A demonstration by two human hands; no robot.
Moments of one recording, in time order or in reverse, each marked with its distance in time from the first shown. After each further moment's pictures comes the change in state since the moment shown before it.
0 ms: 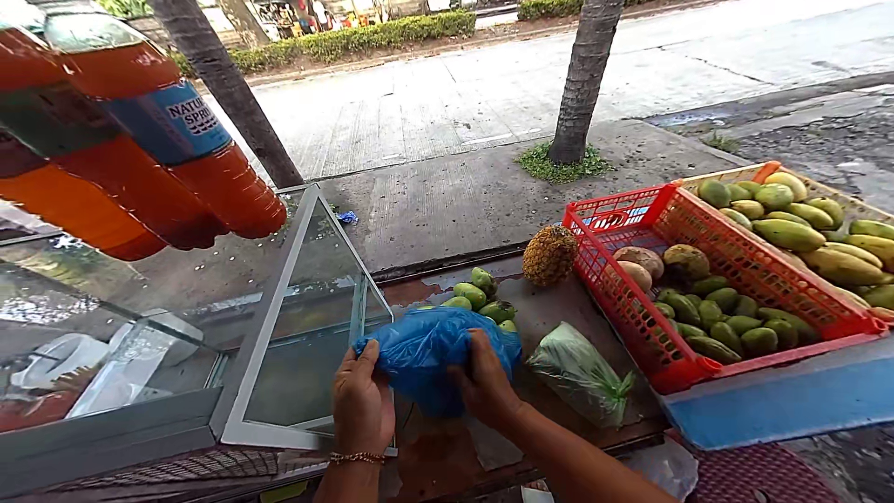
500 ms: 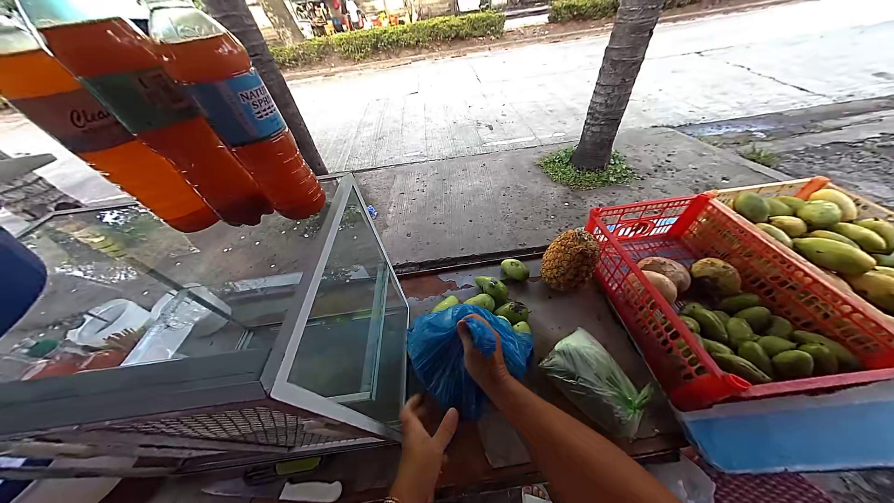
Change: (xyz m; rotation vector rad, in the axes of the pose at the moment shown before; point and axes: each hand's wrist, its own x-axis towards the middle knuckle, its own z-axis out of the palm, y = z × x) left_hand -0.060 -0.092 -0.070 0.533 -0.200 -0.352; right_hand 0.030 0.008 0.034 0.003 0.084 0.355
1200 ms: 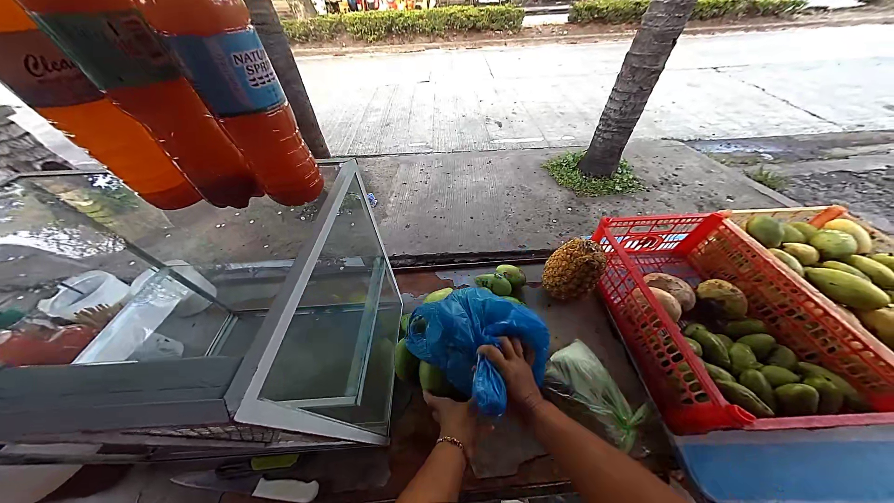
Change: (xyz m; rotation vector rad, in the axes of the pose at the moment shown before) left_hand 0.078 -0.029 0.098 -0.419 0.224 -0.443; right_hand -0.015 0.078 -0.068 -0.678 -0.268 -0.296
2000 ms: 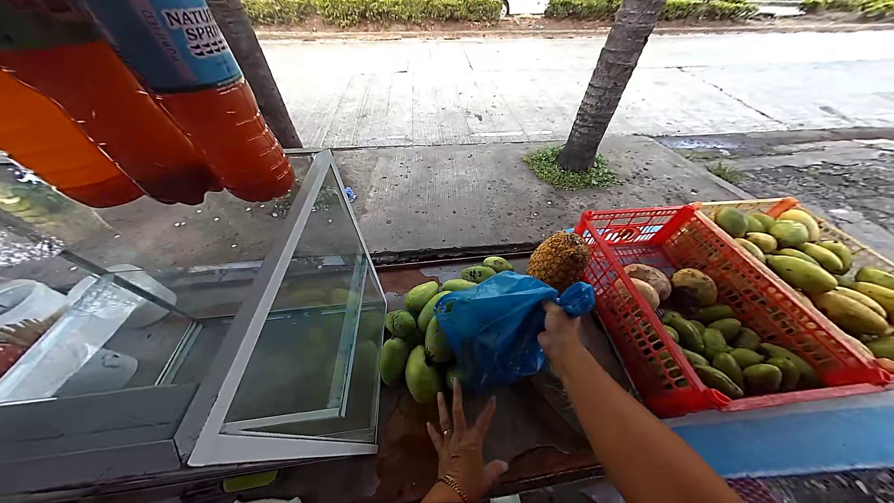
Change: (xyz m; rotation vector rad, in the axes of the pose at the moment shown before) left_hand -0.001 -0.057 -0.040 1.362 -0.356 0.844; right_hand 0.070 0.040 -0.069 1.059 0.779 1.079
